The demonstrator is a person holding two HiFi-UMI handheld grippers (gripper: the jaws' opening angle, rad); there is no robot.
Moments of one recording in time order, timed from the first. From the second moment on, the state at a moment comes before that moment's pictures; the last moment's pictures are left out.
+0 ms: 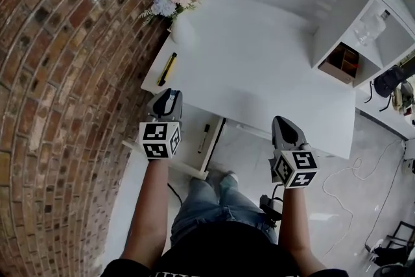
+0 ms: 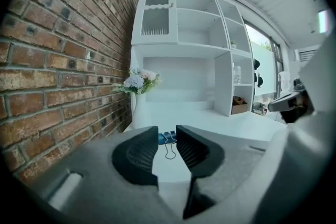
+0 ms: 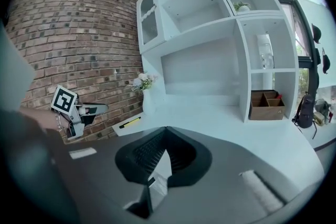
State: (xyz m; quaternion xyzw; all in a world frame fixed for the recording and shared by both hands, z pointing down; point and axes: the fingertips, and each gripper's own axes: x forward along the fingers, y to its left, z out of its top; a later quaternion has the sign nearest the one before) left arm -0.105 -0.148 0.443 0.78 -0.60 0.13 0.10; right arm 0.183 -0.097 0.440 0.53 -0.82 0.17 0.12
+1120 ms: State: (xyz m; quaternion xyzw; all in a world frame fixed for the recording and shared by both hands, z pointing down) left arm -0.092 -0.097 0.723 0.79 -0.40 0.36 0.30; right arm 0.136 -0.052 0.539 0.59 -0.74 0.25 0.21
